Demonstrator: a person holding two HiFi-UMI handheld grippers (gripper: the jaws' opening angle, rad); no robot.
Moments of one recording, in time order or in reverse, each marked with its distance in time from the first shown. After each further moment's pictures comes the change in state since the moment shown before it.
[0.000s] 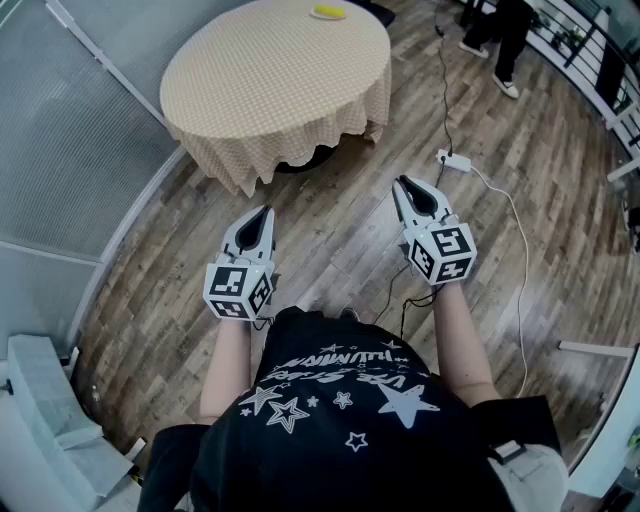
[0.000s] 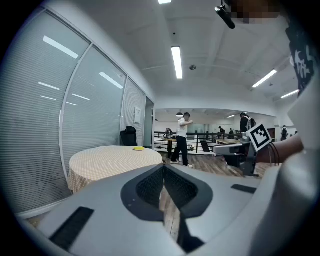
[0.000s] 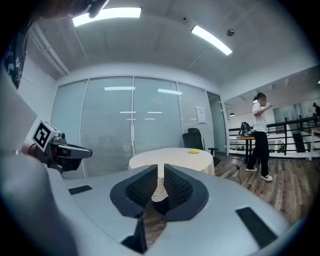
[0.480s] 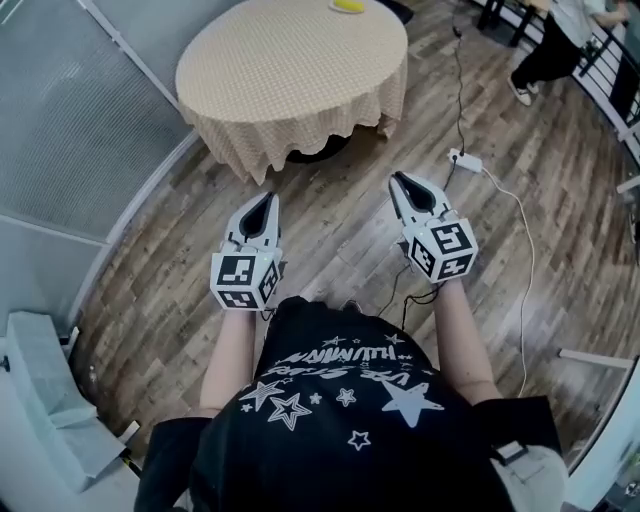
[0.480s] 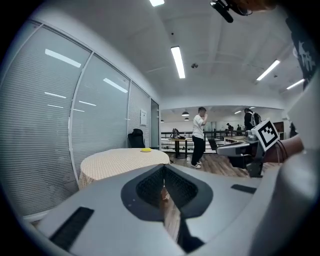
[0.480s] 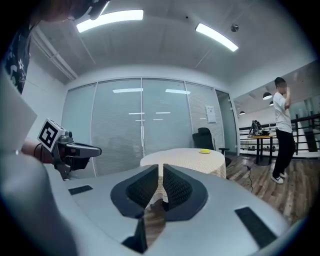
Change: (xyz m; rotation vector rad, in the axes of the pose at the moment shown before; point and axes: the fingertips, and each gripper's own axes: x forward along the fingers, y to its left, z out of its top) left arm -0.019 0.000 0.004 0.035 -0.007 0.093; right arm -0.002 0.038 -0.001 -0.013 -0.005 0.103
